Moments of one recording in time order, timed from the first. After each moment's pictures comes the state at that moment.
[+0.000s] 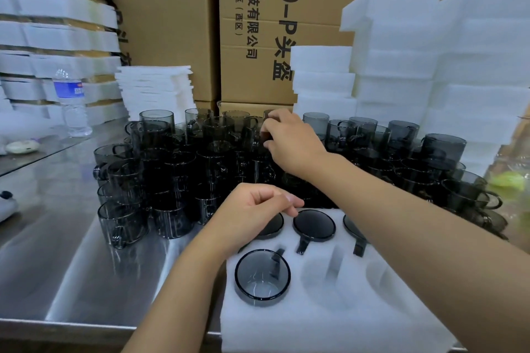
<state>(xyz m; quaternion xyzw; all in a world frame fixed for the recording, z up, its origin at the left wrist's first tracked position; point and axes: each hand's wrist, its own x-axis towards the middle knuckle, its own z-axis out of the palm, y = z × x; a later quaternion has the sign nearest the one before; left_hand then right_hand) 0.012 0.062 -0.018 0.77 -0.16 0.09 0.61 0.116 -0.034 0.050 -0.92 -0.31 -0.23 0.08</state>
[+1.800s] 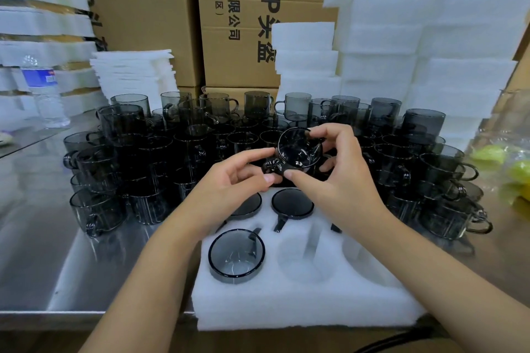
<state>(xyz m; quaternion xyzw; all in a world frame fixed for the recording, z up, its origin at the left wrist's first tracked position) 0.017 0.065 -0.019 0.76 -0.19 0.10 0.61 0.040 -0.120 -0.009 -0.79 -0.27 -0.27 0.49</state>
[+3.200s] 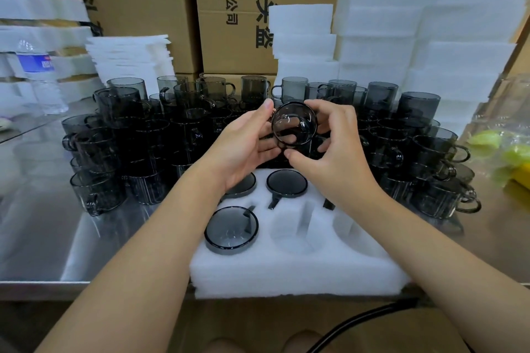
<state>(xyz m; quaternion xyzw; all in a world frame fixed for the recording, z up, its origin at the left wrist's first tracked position) 0.051 0.034 0.005 0.62 -0.11 0.01 0.78 0.044 -0.122 -0.010 -0.78 -0.29 -0.30 0.48</state>
